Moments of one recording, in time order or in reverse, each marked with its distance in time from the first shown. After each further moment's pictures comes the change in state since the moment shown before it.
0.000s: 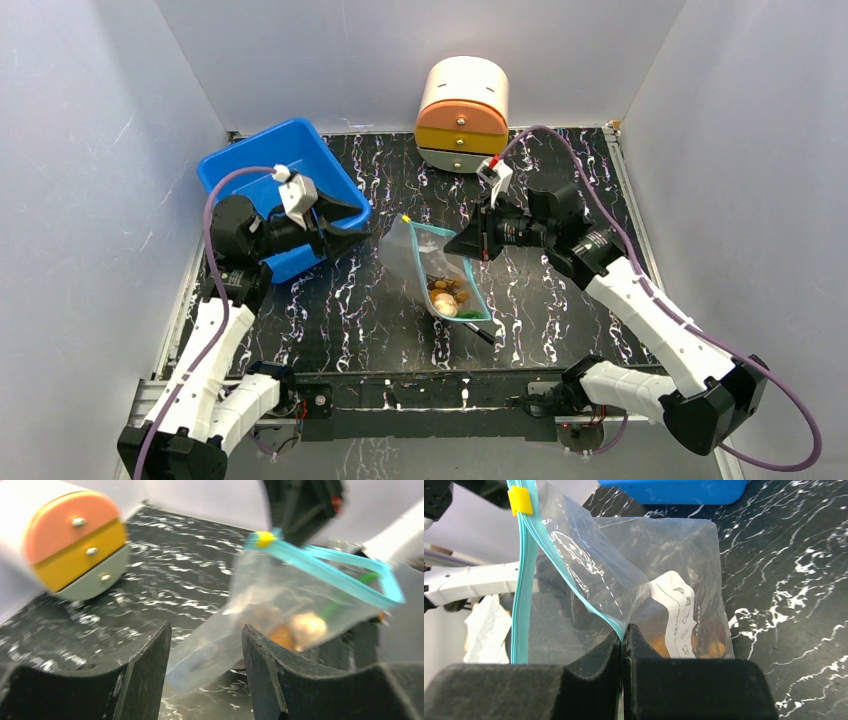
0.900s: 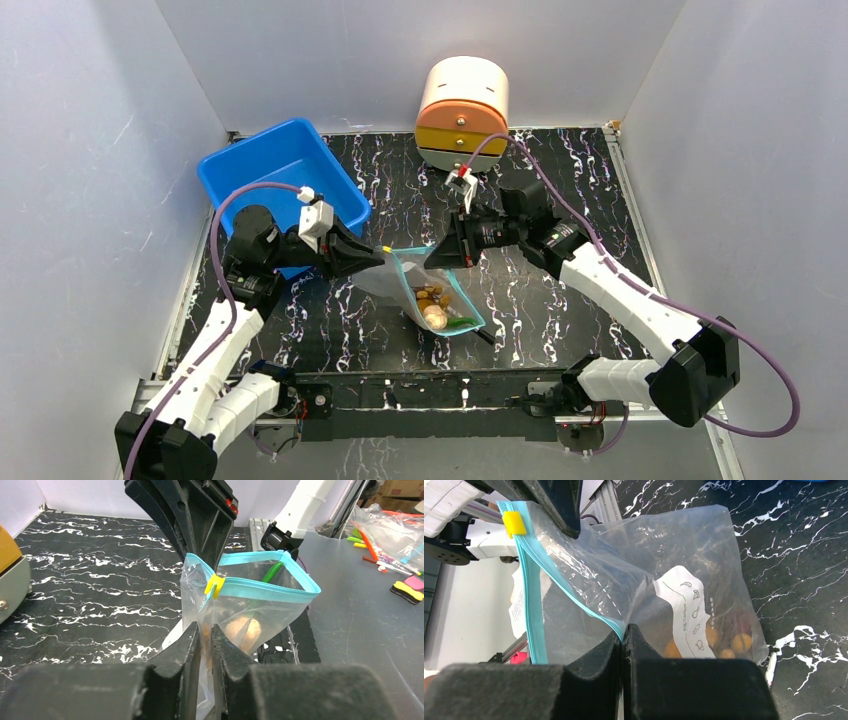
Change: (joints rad) left arm -0.128 -0.011 -0.126 0.125 0.273 -0.050; right arm 0.035 0.158 -0.028 0.134 -0.261 0.021
